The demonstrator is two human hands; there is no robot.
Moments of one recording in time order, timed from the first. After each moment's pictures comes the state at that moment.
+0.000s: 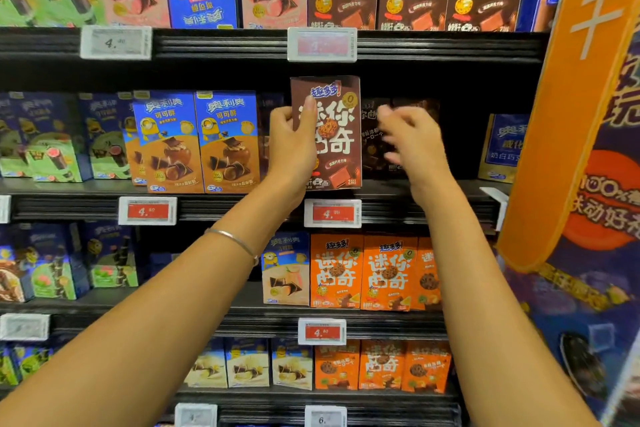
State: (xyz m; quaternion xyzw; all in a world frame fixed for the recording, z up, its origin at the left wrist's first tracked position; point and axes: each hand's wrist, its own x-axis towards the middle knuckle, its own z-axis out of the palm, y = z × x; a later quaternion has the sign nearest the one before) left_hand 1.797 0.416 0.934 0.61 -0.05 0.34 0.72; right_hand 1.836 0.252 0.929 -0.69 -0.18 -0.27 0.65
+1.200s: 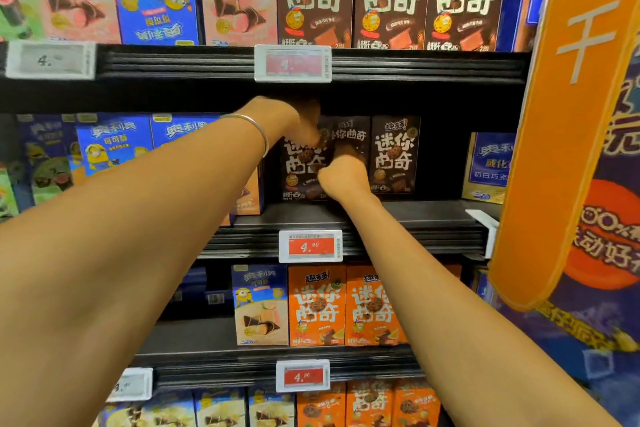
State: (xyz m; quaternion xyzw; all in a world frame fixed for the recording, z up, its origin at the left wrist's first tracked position) left_hand 1.904 0.424 1.038 0.98 -0.09 0.16 -0.08; right_hand 1.912 0.313 0.929 -0.89 -0.08 -0.21 0.39
